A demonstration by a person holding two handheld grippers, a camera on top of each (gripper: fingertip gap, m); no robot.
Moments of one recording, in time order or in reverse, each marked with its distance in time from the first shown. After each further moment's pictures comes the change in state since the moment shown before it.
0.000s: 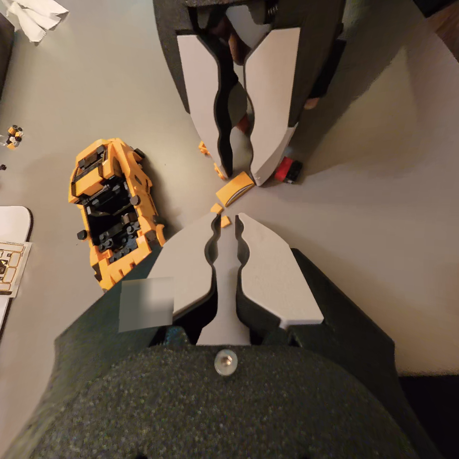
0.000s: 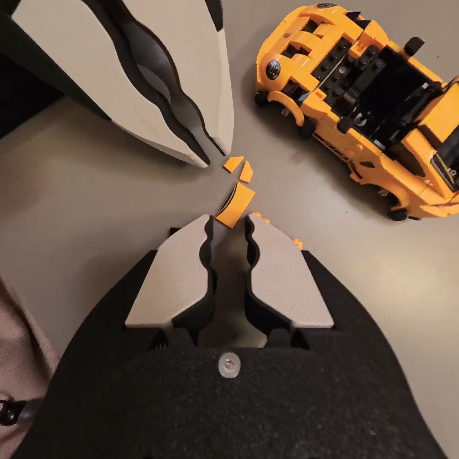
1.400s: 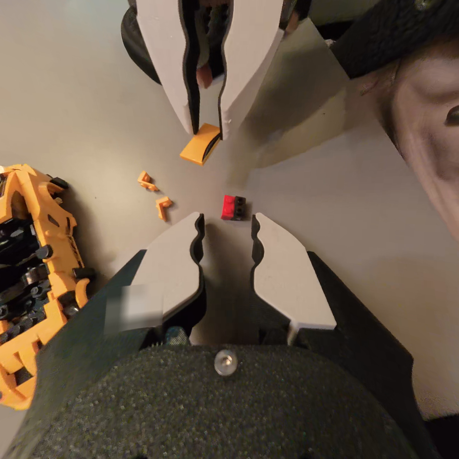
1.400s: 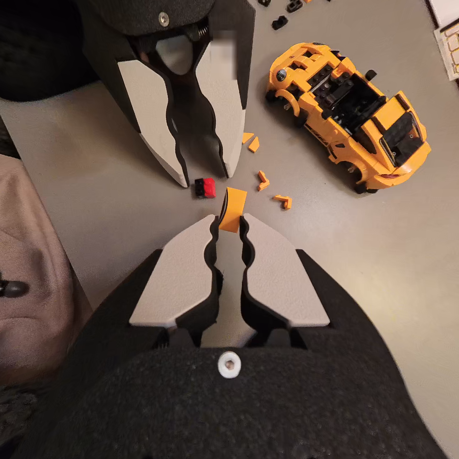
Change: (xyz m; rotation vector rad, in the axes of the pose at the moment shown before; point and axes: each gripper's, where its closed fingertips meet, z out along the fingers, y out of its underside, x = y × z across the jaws) left arm 0.041 -0.023 0.029 0.067 0.202 -0.093; right arm -0.006 0.021 -0.057 0.132 -0.002 -0.136
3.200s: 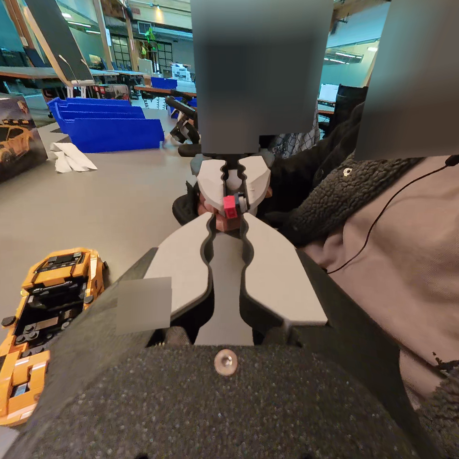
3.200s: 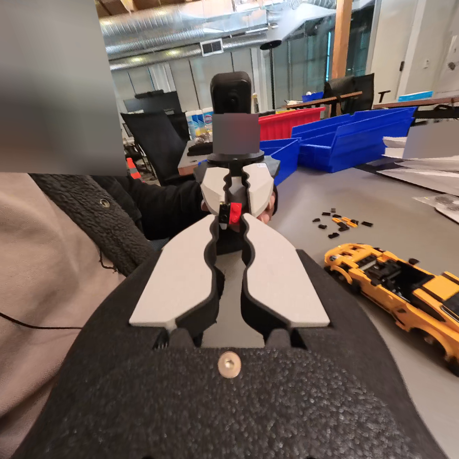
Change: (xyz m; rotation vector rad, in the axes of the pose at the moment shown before) left arm 0.004 -0.102 -0.093 0.649 -0.040 -0.224; right arm -0.034 -0.096 -0.063 0.870 -0.430 0.067
